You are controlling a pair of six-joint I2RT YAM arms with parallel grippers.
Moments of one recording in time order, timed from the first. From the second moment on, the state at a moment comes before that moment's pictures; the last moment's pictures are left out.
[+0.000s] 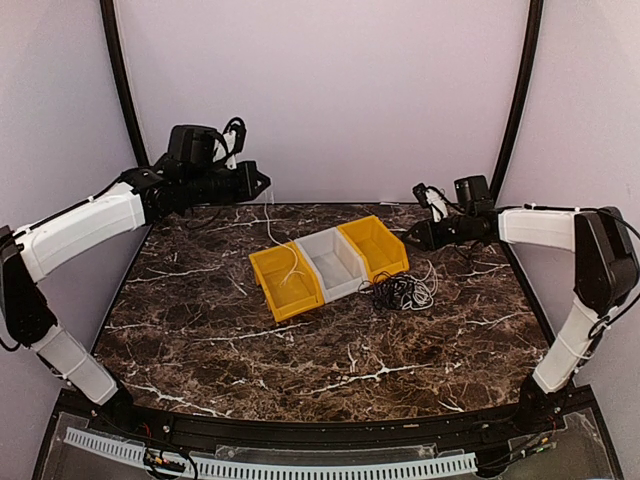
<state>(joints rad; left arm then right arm) -0.59 1.51 1.43 -0.28 0.07 -0.46 0.28 1.70 1.14 -0.15 -0.52 -0.09</state>
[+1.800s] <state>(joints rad) -0.78 1.81 1.45 -0.09 0.22 -0.44 0.07 1.91 1.25 -0.60 -0.80 -0.33</state>
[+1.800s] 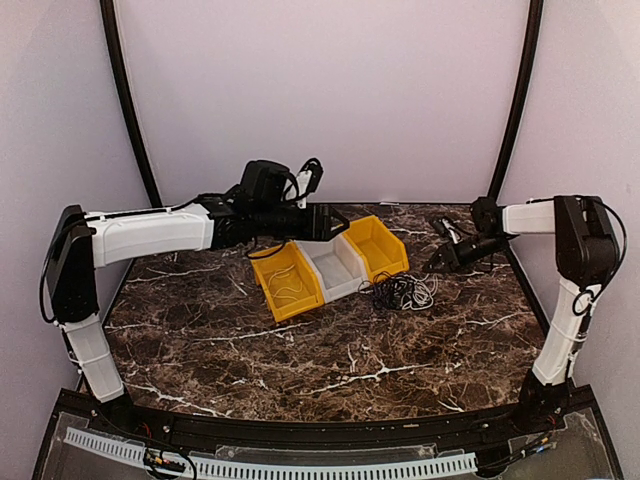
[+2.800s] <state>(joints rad) -0.98 2.30 1.59 0.52 0.22 -0.30 0.17 1.60 1.17 -0.71 -1.07 -0.41</state>
